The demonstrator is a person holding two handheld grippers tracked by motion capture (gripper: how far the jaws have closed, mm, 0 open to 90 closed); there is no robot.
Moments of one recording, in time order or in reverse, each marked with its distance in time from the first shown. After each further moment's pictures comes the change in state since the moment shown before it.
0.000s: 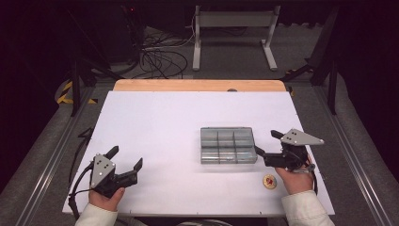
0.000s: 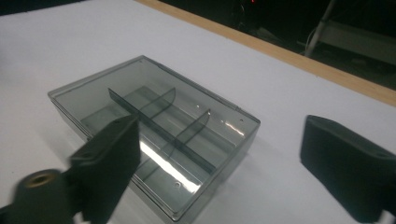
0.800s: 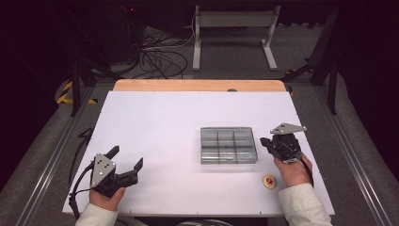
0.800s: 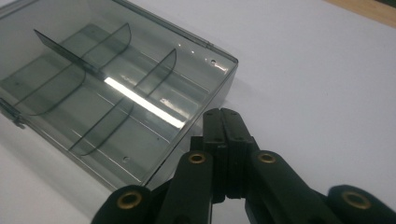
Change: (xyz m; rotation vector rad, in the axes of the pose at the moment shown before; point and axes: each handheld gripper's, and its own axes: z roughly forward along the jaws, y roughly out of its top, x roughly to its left) left arm 0.000 0.000 0.001 0.003 -0.005 -0.002; right arm -0.013 0.000 0.032 0.283 -0.086 0.052
